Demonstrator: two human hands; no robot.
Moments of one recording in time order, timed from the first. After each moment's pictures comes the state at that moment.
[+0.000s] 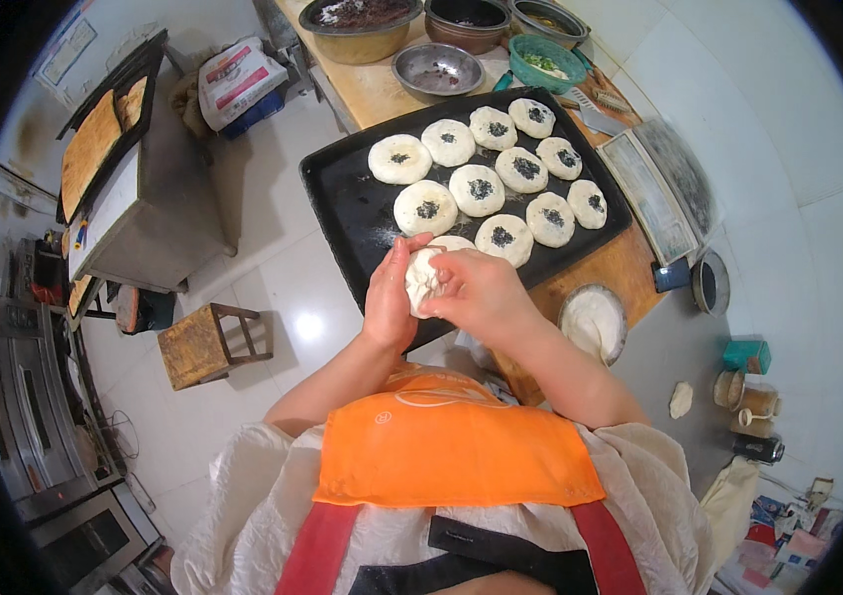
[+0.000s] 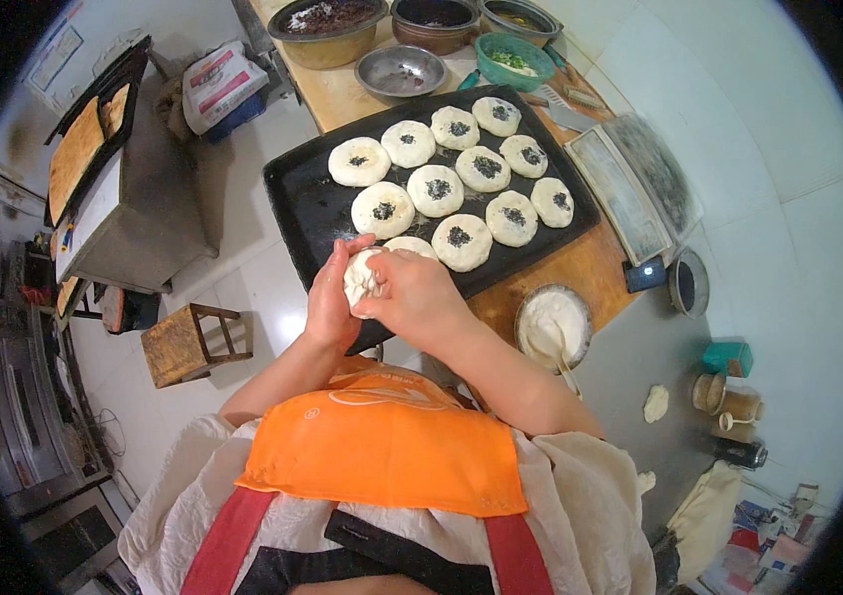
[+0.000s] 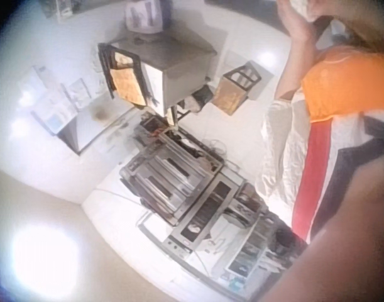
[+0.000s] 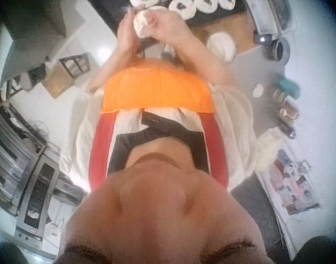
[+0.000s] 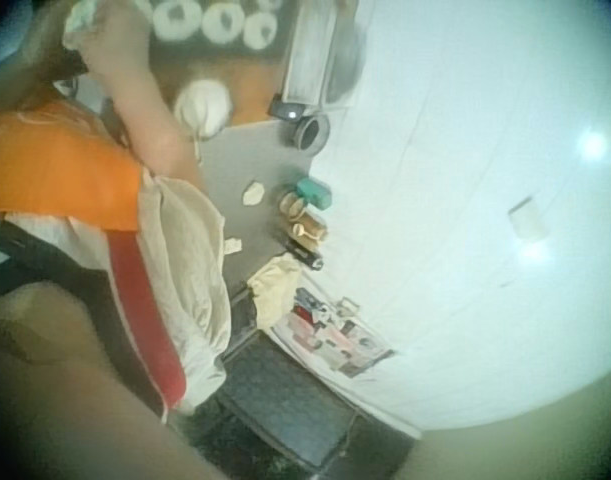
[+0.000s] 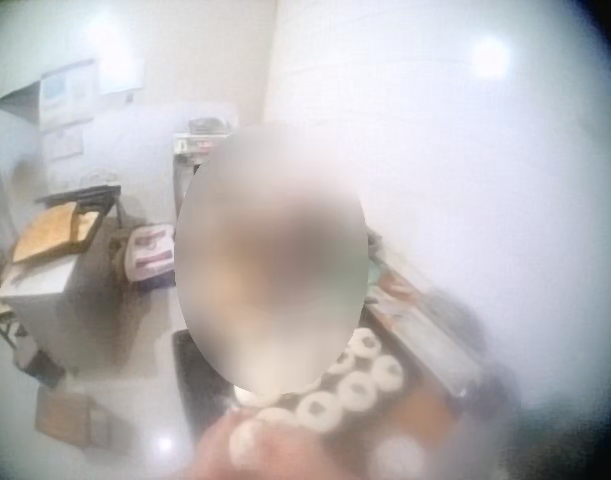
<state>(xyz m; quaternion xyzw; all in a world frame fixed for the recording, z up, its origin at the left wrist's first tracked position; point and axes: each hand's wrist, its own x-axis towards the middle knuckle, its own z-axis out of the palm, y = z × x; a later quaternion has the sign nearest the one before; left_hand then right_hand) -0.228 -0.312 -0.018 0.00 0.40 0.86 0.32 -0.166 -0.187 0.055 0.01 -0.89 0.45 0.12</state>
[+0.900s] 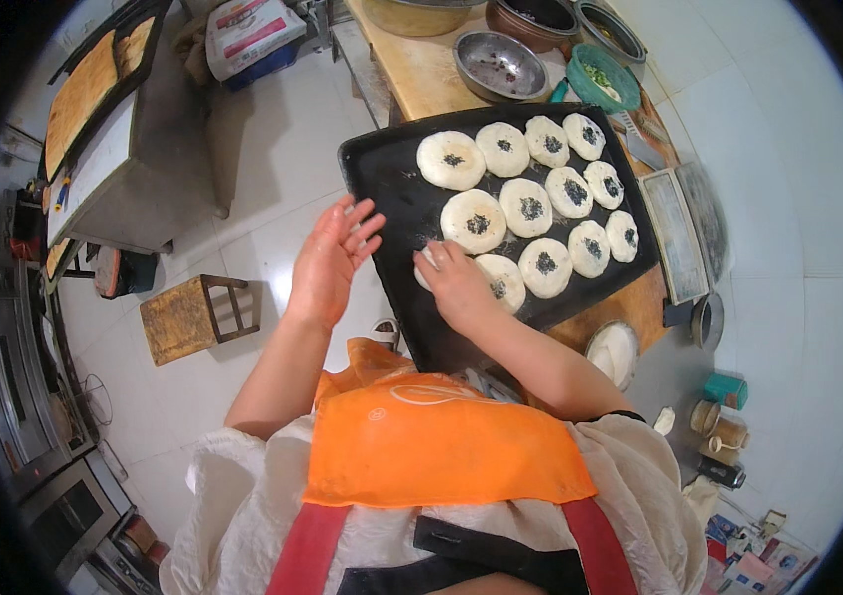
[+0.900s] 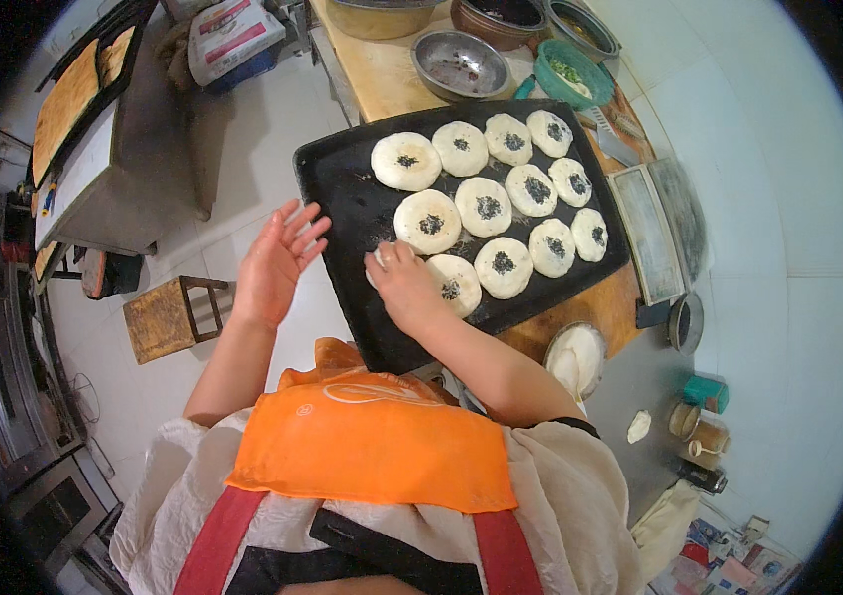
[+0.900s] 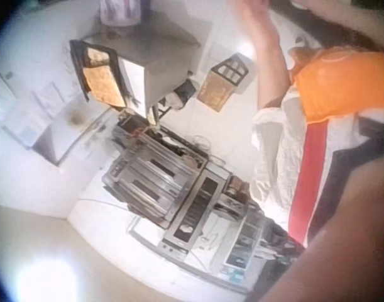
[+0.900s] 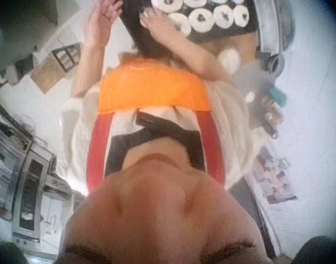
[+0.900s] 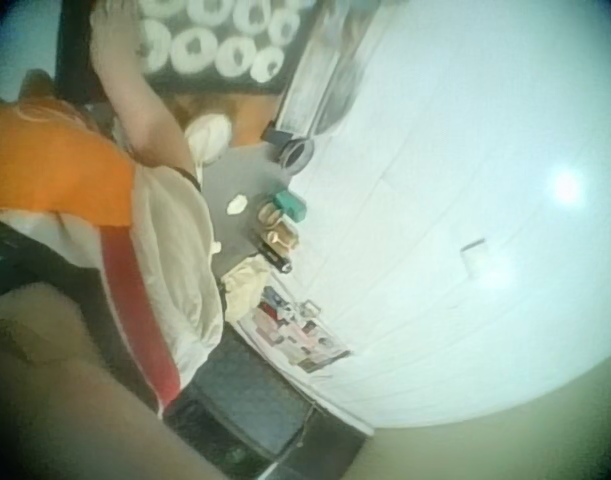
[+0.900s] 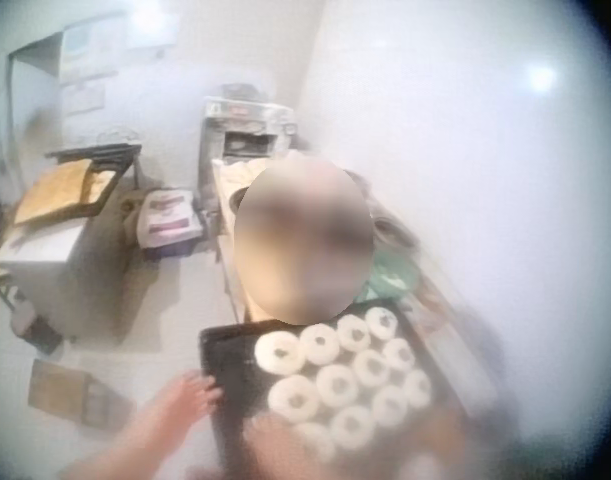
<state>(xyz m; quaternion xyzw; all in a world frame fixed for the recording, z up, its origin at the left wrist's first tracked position) -0.354 -0.421 -0.029 -0.04 0.47 0.84 0.26 -0.263 -0.223 -0.078 0.13 -0.99 0.09 0.05</state>
